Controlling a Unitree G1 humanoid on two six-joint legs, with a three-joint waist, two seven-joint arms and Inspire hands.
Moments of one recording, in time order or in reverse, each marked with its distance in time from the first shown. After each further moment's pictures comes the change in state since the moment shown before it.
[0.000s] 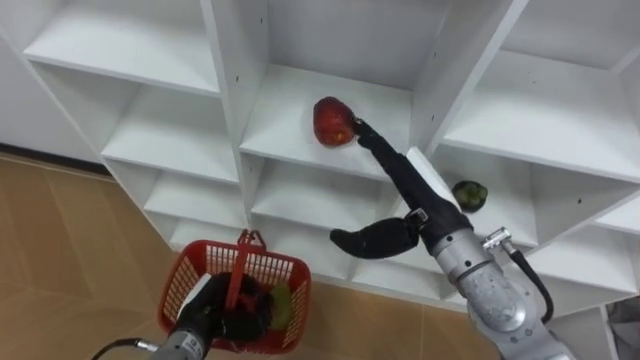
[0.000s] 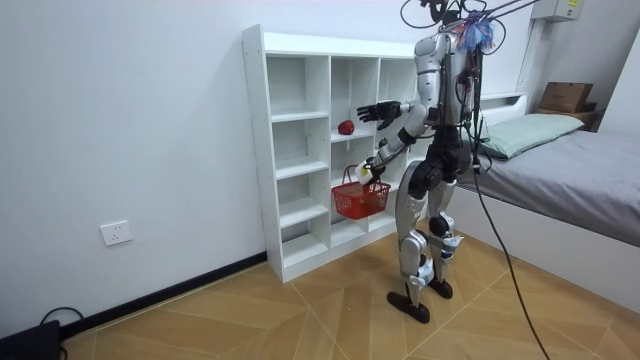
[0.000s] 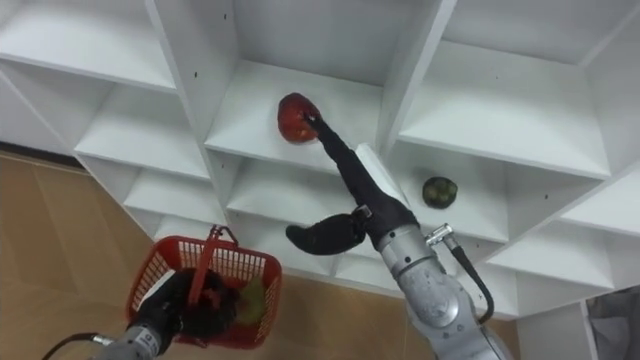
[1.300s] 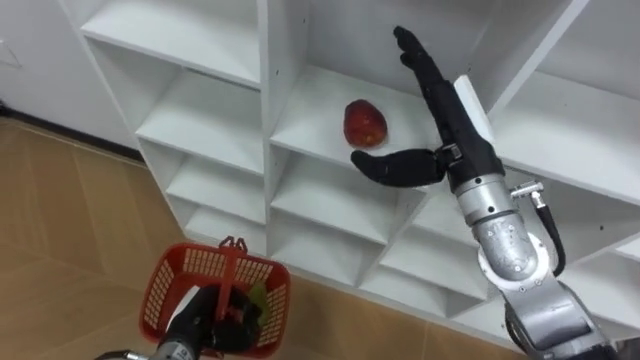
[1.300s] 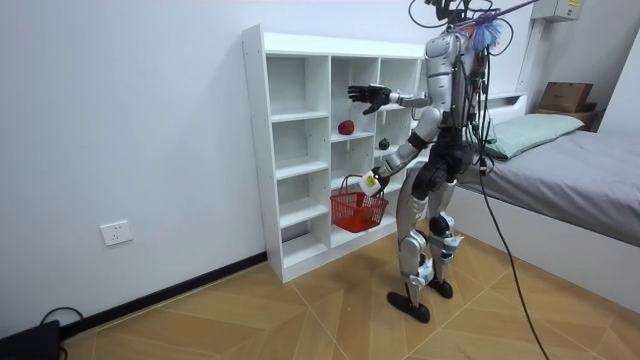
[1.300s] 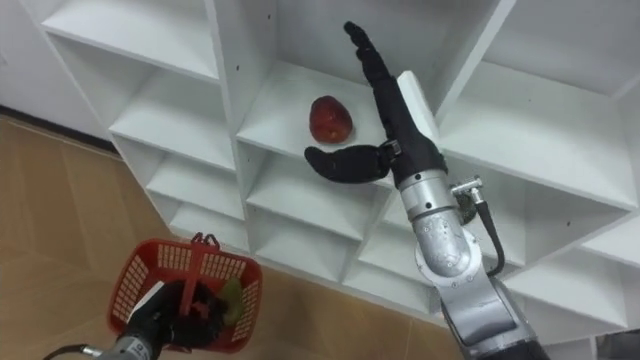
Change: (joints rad) left arm -0.010 -0.012 0.058 0.113 0.057 -0.007 -0.007; right arm -0.164 0.018 -0.077 0.091 0.029 -0.065 -0.180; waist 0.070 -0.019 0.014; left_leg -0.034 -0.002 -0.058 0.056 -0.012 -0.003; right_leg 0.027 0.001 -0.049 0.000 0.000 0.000
